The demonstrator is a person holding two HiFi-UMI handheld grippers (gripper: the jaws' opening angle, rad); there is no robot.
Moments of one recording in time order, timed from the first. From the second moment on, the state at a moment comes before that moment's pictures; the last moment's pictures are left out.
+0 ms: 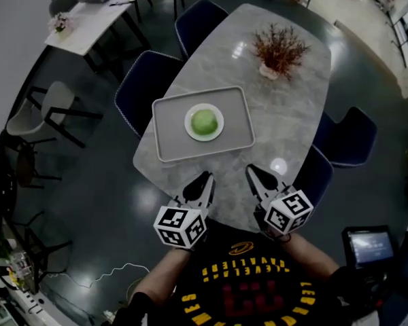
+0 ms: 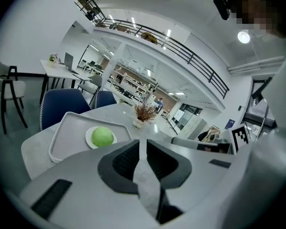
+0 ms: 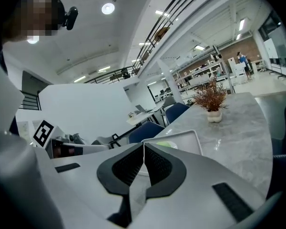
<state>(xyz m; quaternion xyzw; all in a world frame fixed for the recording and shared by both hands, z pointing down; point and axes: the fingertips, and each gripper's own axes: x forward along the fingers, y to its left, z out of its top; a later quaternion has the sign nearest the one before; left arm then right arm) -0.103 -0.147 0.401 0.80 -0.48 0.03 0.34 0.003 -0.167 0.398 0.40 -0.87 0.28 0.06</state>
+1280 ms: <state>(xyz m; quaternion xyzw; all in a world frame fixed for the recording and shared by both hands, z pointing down) -0.193 -0.320 0.589 0.73 -0.44 0.18 0.49 -0.031 -0.315 0.590 0.47 -0.75 0.41 0.22</state>
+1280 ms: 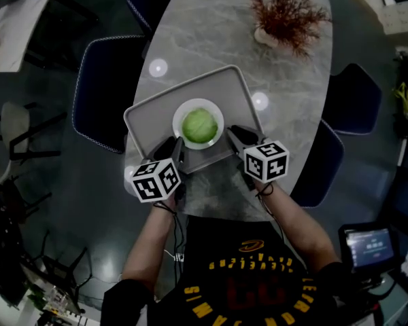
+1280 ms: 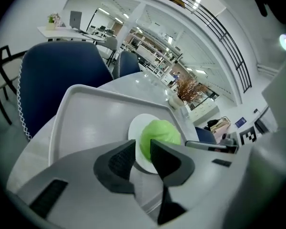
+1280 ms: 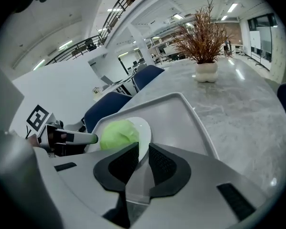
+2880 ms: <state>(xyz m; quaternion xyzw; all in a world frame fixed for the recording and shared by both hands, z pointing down) -0.184 -0.327 0.626 0.63 -0.39 0.10 0.67 -0.038 -0.337 0.624 0.46 -0.65 0.60 0.11</state>
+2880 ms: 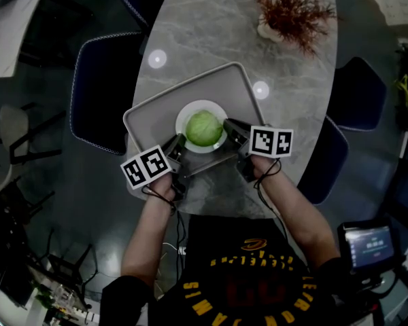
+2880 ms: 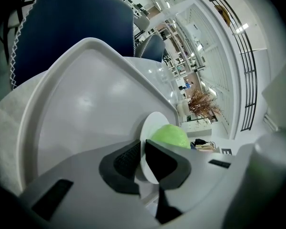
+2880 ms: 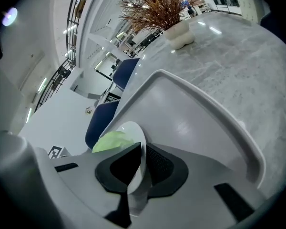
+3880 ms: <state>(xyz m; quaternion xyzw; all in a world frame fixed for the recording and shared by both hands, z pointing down) -0.139 -0.234 0.581 0.65 -0.38 0.11 0.64 0.009 -0.242 0.582 0.46 -0.66 0.59 0.07</state>
